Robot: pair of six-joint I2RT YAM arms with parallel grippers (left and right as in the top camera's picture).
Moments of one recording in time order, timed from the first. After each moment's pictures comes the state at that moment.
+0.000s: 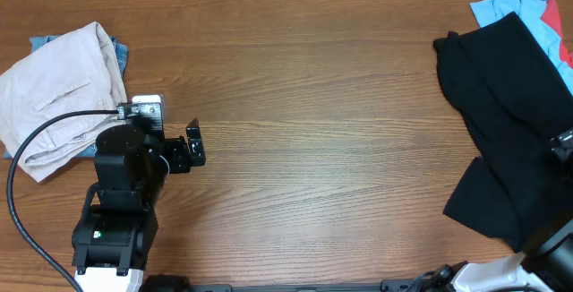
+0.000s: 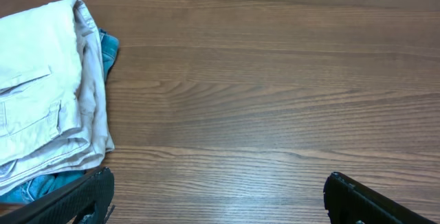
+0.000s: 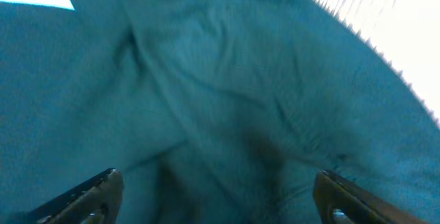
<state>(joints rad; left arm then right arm) -0.06 0.83 0.83 -0.58 -0.03 -0.11 -0.84 1.75 1.03 -0.26 0.17 0.23</state>
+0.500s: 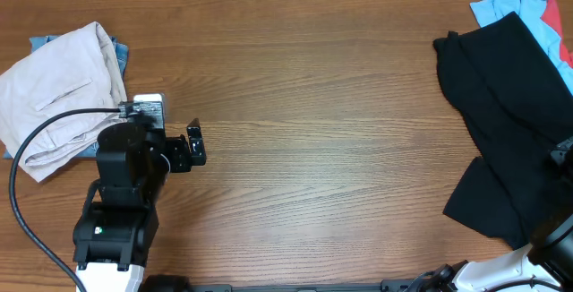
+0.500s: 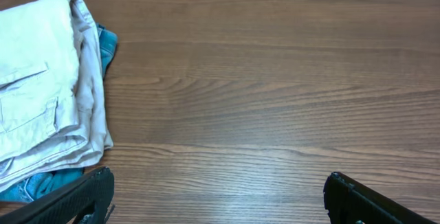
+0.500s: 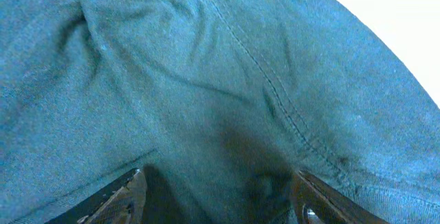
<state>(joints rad) -0.06 0.85 0.83 -0.58 -0.03 -0.11 -0.84 1.82 1.03 -0.22 0.22 0.23</state>
